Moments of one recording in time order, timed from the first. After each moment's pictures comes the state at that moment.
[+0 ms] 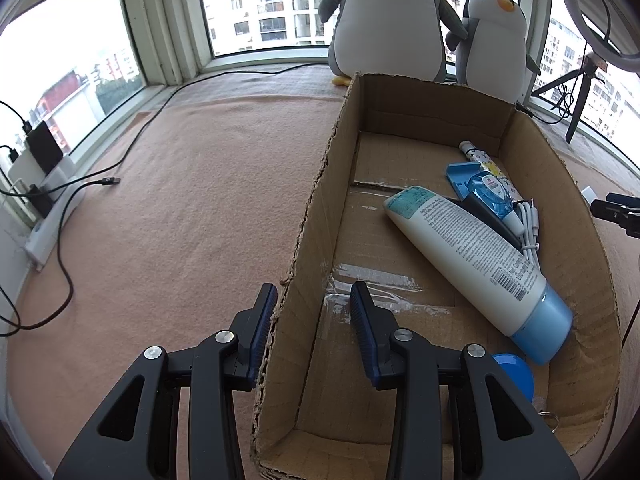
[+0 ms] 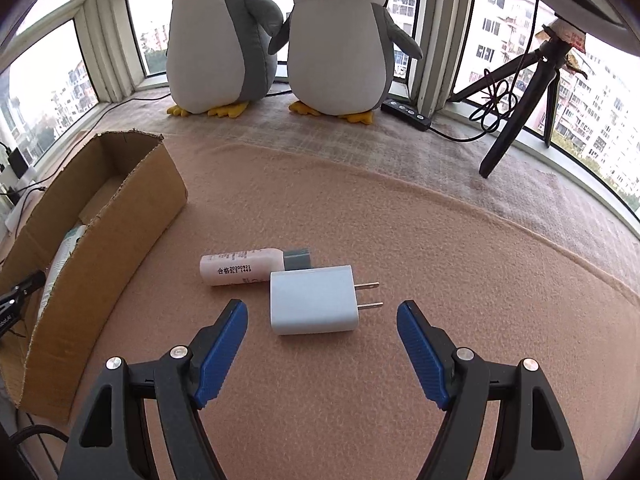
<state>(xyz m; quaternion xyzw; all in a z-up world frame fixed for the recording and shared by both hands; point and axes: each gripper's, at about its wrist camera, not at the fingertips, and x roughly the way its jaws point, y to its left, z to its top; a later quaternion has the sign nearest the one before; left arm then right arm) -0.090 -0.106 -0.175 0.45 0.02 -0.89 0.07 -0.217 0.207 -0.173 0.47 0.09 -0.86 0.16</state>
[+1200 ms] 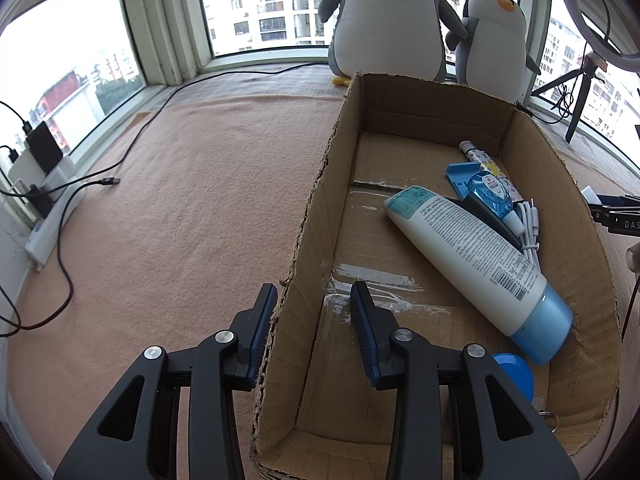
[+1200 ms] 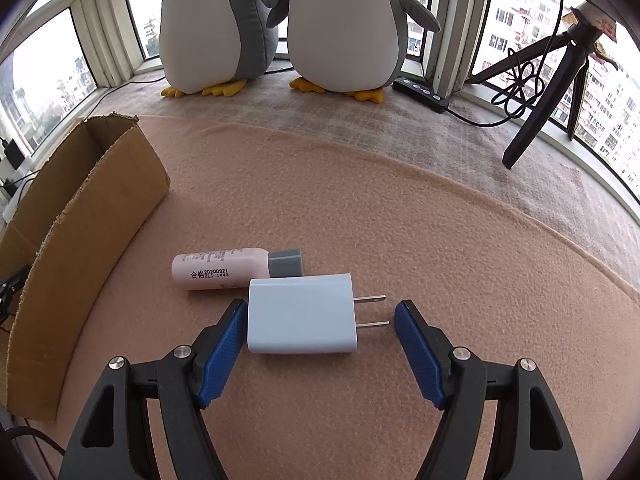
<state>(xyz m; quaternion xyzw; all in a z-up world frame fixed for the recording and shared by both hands) -0.090 -0.105 -0.176 0.45 0.02 -0.89 0.07 -0.238 0.207 -0.194 0.50 0.09 -0.85 0.17</state>
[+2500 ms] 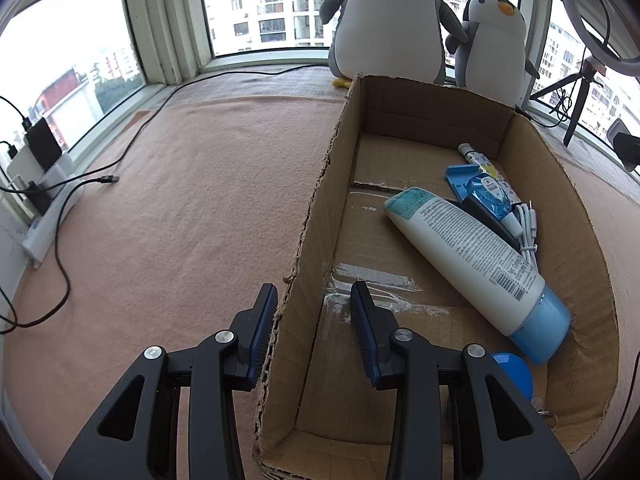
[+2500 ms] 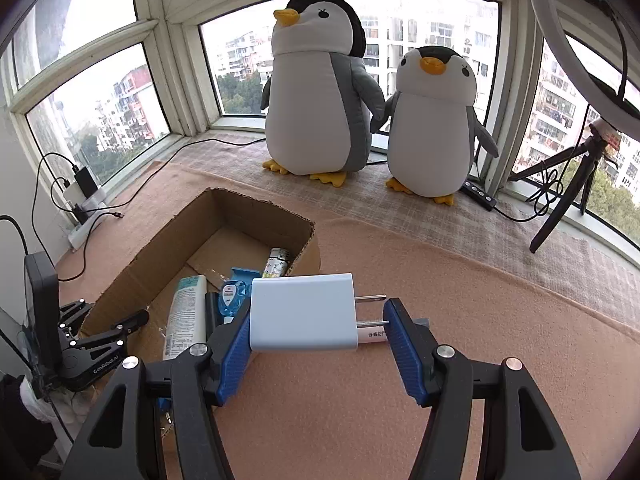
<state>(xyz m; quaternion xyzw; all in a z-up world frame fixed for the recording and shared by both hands) -0.091 -0.100 -0.176 0.45 0.02 -0.89 0.07 -0.179 0.132 -0.090 0.41 0.07 -0.88 0.24</state>
